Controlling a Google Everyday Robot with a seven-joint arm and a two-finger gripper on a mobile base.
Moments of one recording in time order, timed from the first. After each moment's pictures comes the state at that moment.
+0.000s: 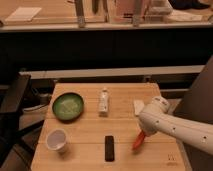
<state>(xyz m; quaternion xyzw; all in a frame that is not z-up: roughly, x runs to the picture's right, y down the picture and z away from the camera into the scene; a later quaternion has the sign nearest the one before) 0.212 0.220 0.751 -0.27 -0.04 -0.32 0.91</state>
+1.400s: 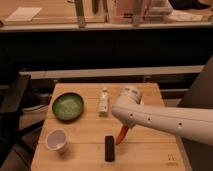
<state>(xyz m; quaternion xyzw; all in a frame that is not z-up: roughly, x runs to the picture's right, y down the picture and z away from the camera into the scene) 0.110 0.174 0.712 -0.25 -0.03 -0.39 0.88</state>
